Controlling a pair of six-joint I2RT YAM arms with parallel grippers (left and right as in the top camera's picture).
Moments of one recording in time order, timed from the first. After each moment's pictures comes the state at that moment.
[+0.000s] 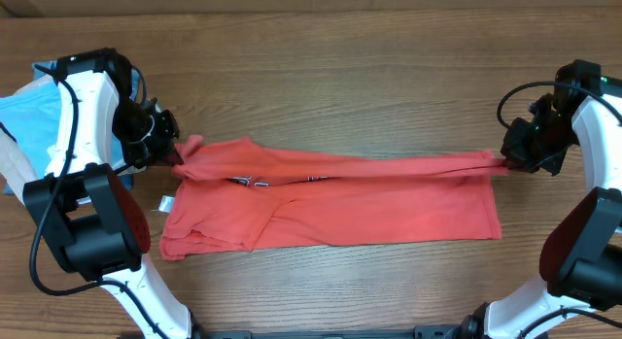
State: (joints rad) left arm 0.24 2.05 1.75 -1.51 0.28 -0.17; right arm -0.33 1.85 1.51 -1.27 -0.14 0.18
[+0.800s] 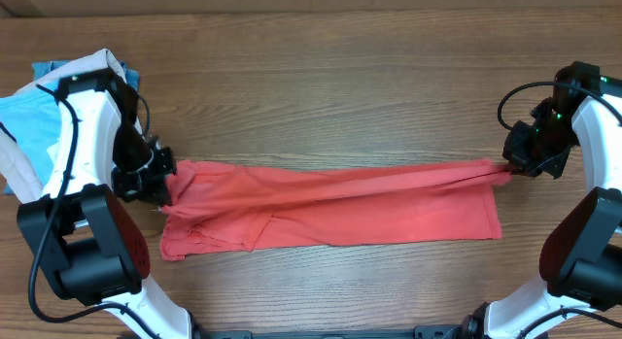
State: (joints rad) left arm 0.24 1.92 1.53 -1.61 0.10 -0.13; right arm -0.33 1.85 1.51 -1.30 -0.09 0.20
